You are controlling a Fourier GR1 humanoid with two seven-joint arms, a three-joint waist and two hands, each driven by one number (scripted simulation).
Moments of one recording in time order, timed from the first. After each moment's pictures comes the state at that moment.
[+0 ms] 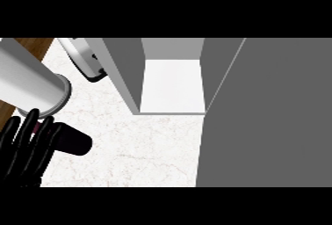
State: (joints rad) left arm 0.25 0.03 -0.11 -2.38 0.30 -0.06 0.31; right arm 0.09 -0.11 0.16 -2.46 -0.10 0.09 0.44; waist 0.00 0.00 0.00
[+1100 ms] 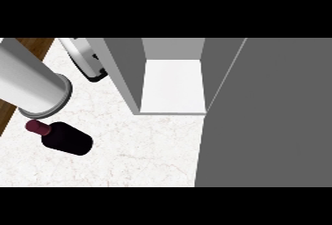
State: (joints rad) left arm 0.19 0.13 0.31 -2.33 0.46 -0.11 0.41; right arm -0.03 -0.11 0.14 -2.49 -0.07 0.03 0.58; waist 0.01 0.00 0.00
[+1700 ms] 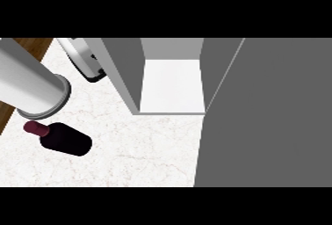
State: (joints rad) left arm 0.13 0.20 0.46 -2.15 0.64 -0.19 0.42; right arm -0.02 -0.09 0.14 -2.49 -0.06 0.04 0.58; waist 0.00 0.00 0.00
